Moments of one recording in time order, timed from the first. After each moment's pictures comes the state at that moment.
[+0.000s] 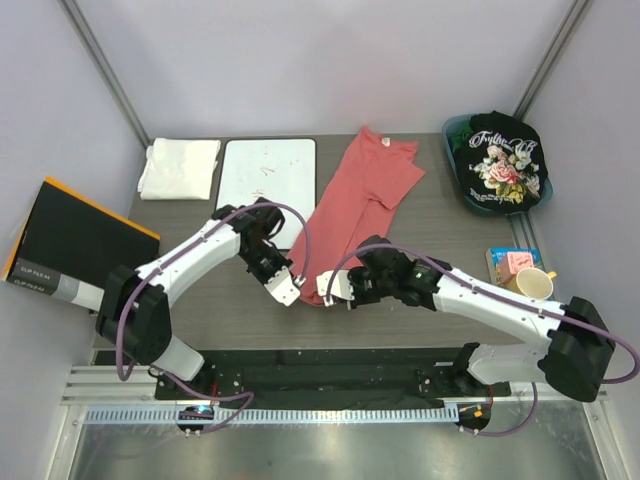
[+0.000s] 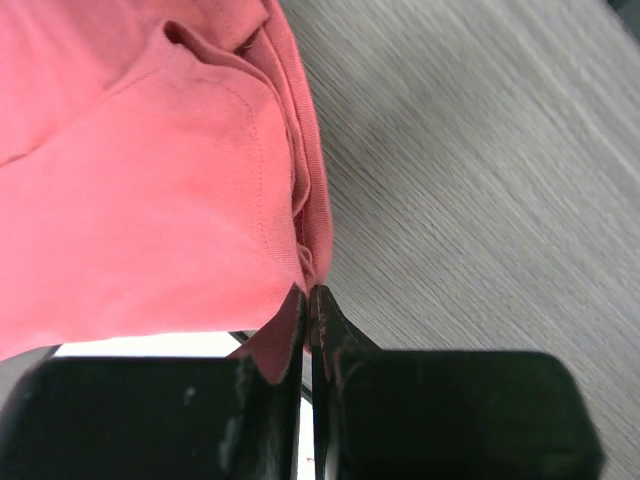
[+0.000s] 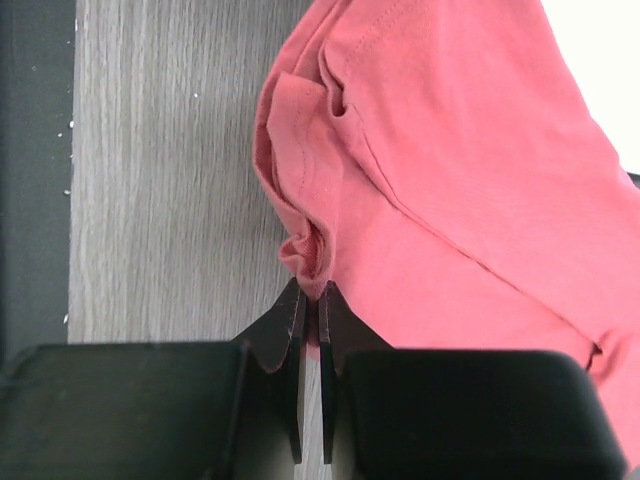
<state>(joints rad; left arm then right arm) -0.54 1.53 1.14 -1.08 0.45 1.88 0.91 1.24 0.84 -0.44 -0.25 -0.84</state>
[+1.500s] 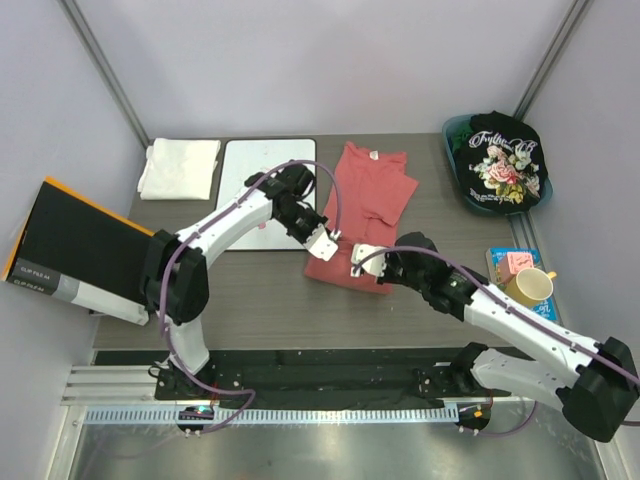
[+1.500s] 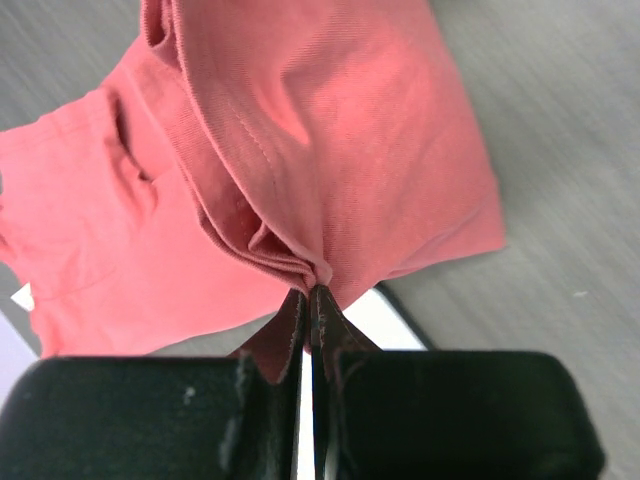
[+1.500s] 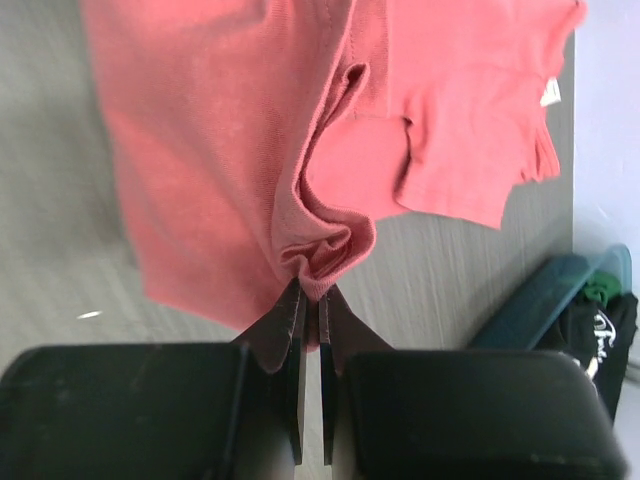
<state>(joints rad) -0.59 1.81 1.53 -0.96 0.58 1.76 0.75 0.97 0.68 -0.37 0.12 -0.80</state>
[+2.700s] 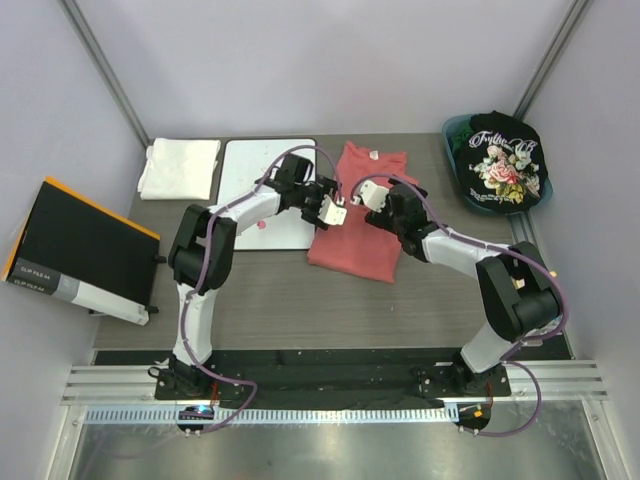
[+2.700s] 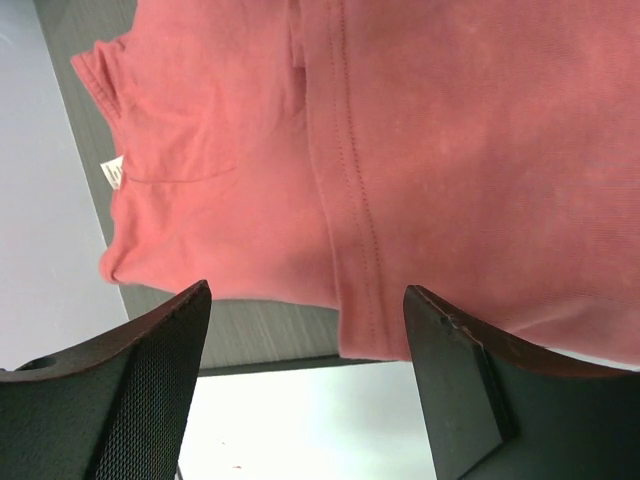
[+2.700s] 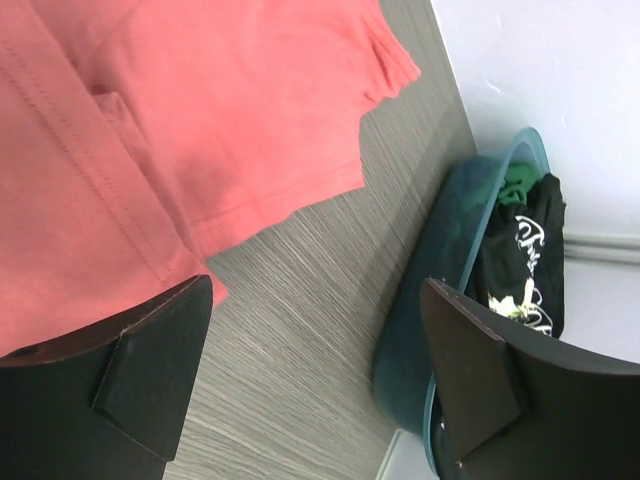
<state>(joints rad) -0.48 2.13 1.60 -0.31 0.62 1.53 0.42 1.62 0.88 0.24 0.28 -0.87</state>
